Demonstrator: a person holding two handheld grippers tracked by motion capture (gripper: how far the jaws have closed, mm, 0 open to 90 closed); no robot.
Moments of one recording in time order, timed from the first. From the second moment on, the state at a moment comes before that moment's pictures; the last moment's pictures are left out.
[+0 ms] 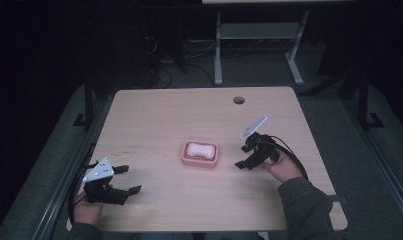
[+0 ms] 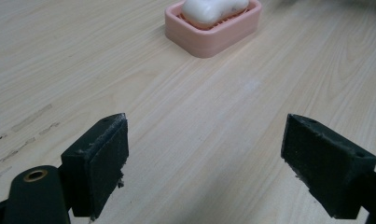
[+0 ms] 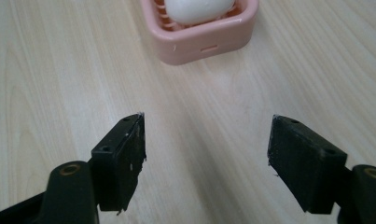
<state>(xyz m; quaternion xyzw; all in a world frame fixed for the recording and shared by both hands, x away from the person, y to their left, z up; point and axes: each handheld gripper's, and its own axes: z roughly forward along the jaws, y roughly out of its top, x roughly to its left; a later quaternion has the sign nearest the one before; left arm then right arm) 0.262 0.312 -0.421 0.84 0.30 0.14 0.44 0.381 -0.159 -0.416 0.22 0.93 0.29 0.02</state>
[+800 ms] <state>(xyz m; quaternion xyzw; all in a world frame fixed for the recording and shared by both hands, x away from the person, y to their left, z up) 0.261 0.311 -0.421 0.84 0.30 0.14 0.43 0.342 -0.200 -0.429 0.26 0.91 0.31 0.03</state>
